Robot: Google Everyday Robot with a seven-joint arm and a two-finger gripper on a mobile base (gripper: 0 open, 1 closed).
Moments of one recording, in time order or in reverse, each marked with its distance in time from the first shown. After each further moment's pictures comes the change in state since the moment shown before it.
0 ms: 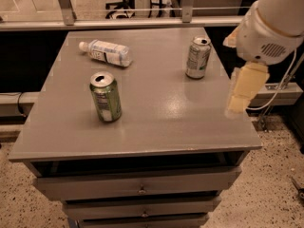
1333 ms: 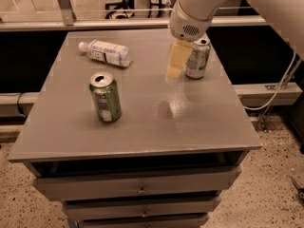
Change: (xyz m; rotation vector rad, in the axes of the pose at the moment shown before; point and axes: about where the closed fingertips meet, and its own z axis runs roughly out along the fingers) arm -0.122 -0.105 0.086 0.023 -0.116 -0.097
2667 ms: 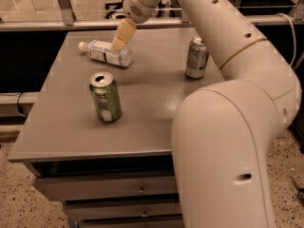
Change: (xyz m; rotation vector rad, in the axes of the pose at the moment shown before) arm -0.127 -0.105 0.082 -0.049 -0.237 0.169
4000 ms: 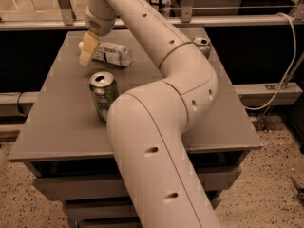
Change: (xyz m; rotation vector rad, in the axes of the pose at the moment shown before) arm -0.058 0.007 0.115 -0.029 0.148 0.073
